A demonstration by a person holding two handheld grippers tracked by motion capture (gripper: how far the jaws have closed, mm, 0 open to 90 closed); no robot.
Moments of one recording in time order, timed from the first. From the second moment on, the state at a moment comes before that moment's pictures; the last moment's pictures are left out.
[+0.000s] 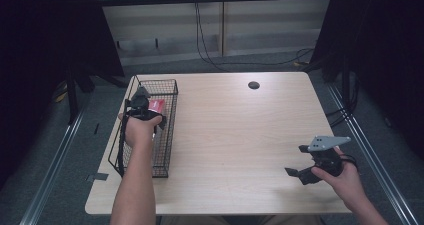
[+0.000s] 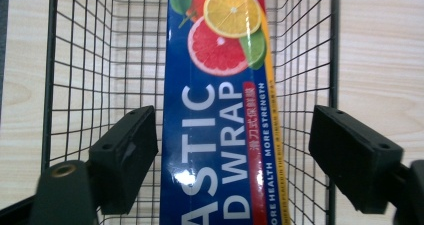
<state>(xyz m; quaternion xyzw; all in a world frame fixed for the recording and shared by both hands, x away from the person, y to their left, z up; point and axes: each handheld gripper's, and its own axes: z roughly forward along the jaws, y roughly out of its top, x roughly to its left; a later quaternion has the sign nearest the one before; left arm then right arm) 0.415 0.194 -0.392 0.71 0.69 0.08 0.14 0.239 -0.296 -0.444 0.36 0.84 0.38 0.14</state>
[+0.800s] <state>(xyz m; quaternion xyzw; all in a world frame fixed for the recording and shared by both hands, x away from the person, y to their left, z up) 0.407 0.183 -0.364 0.74 0.64 0.08 0.19 0.238 -0.294 -0.442 0.36 0.84 0.38 0.14</state>
